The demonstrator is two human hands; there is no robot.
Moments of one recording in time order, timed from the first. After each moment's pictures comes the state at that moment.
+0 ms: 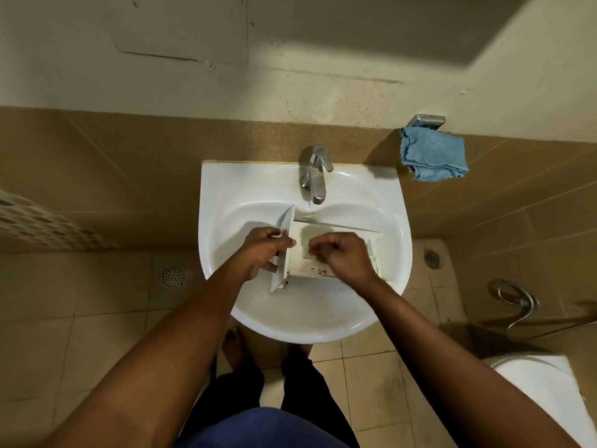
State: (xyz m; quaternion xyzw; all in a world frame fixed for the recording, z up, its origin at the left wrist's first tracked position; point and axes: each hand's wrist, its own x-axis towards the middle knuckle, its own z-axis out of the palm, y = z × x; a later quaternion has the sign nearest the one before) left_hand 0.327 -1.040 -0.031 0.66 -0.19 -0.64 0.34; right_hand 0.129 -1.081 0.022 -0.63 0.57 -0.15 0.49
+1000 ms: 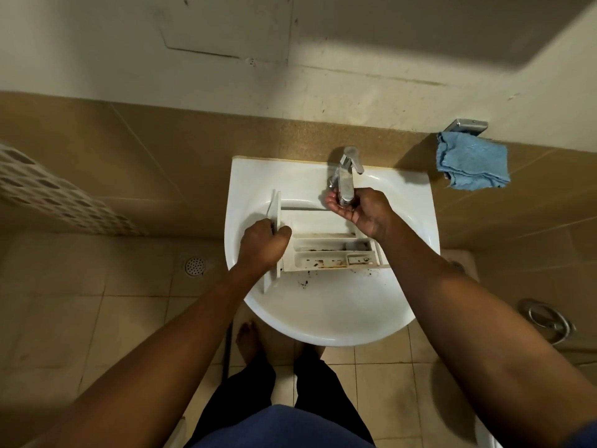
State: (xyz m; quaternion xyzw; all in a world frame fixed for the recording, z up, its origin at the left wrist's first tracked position) left_hand 0.345 -1.014 0.010 0.81 -0.30 -0.41 0.31; right_hand 0.185 -1.180 0.036 -0.23 0.55 -0.25 0.76
